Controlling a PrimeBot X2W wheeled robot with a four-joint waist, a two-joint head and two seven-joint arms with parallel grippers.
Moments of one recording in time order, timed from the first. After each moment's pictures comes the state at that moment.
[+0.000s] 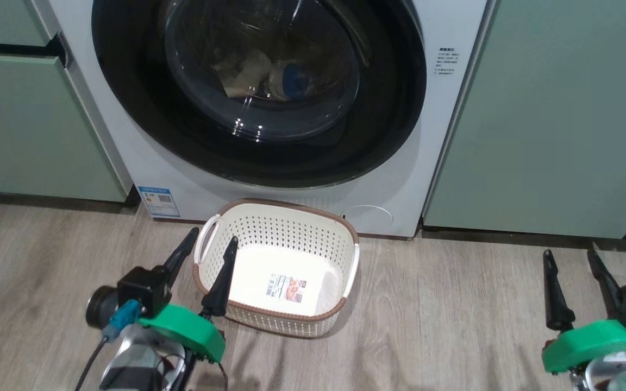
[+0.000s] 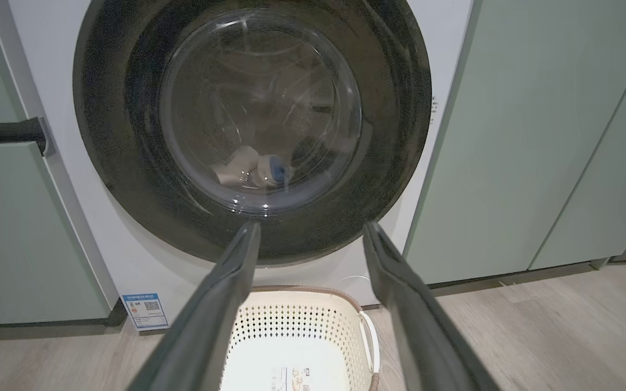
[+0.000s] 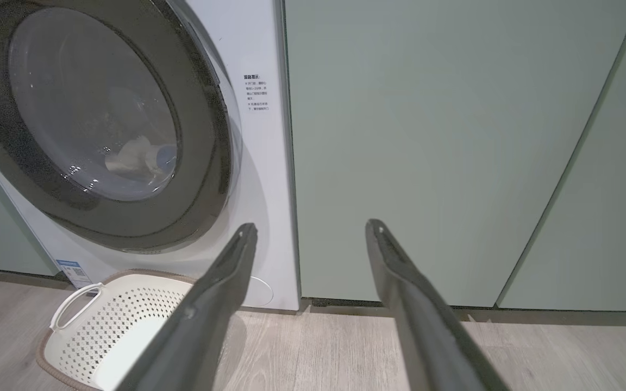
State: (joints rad) left arm -0.10 0.08 -0.06 0.22 -0.14 -0.03 -0.25; right arm -0.09 -0.09 0.03 0.33 0.13 0.13 -0.25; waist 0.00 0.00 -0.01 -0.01
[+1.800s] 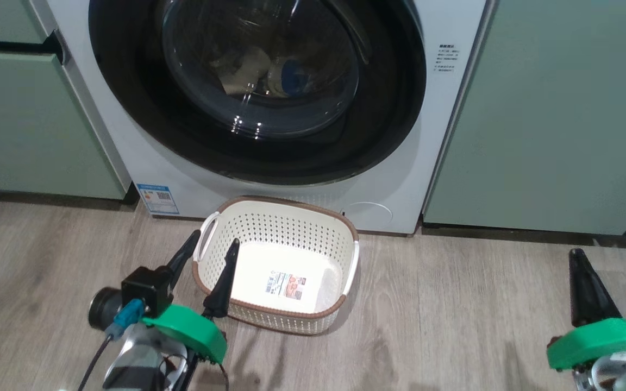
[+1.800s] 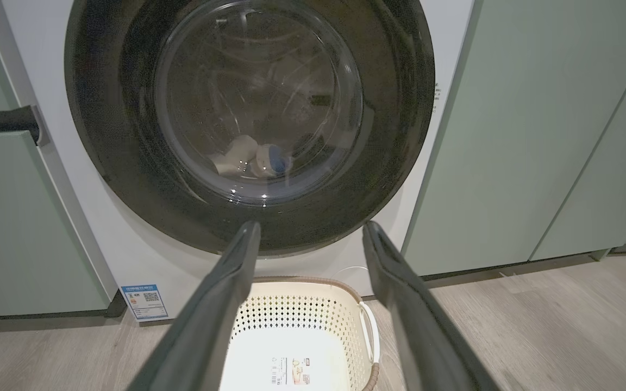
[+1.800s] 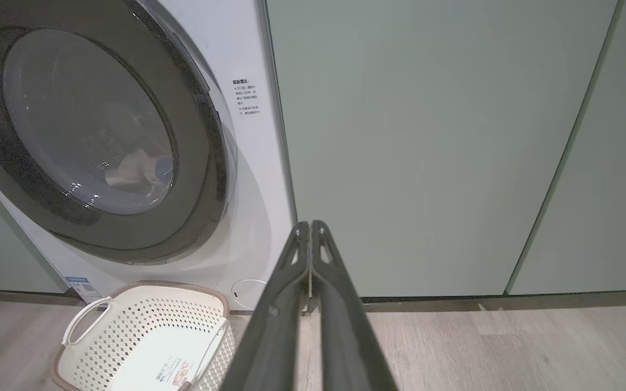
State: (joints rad) left arm -0.11 0.08 -0.06 0.26 -0.14 -0.01 -0.25; right arm -0.10 -0.08 0.01 0.33 0.18 0.13 -0.25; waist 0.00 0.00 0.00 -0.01
